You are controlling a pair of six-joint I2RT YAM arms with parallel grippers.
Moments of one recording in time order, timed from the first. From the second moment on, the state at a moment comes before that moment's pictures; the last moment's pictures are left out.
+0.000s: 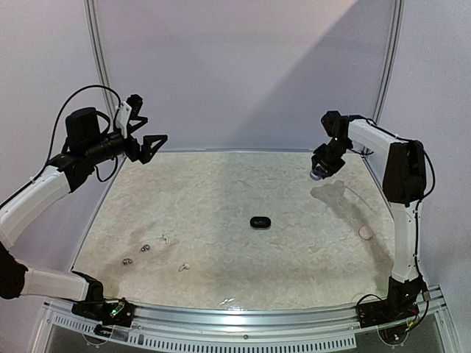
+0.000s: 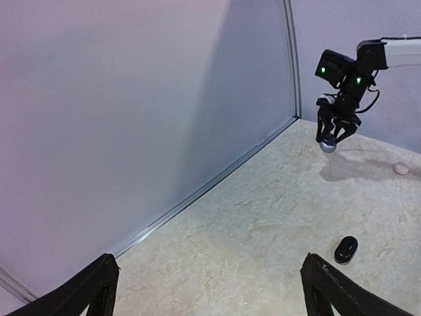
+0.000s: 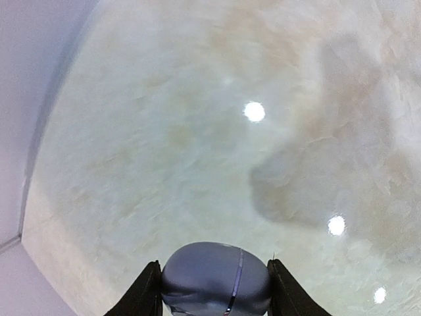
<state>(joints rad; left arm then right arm) -0.25 1.16 1.02 0.00 0.43 0.29 0.25 2.25 2.05 -1.03 -0.09 1.09</state>
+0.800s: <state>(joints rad) -0.54 1.39 1.25 0.31 0.71 -0.11 0.96 1.83 2.17 -0.48 0.23 0.54</state>
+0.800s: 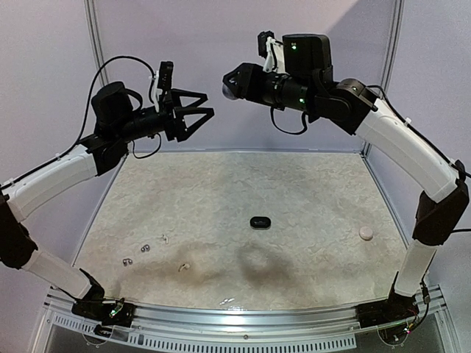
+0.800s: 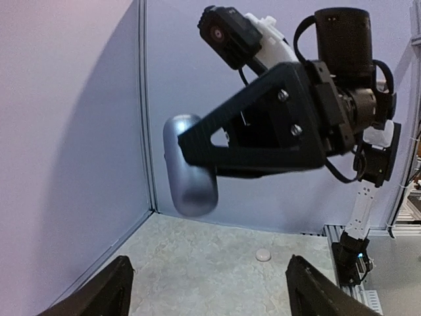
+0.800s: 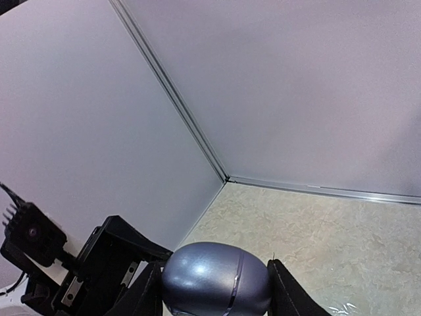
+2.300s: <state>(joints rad) -0.59 1.41 1.28 0.77 0.84 -0.44 0.87 1.54 1.73 0.08 -0.39 0.40</state>
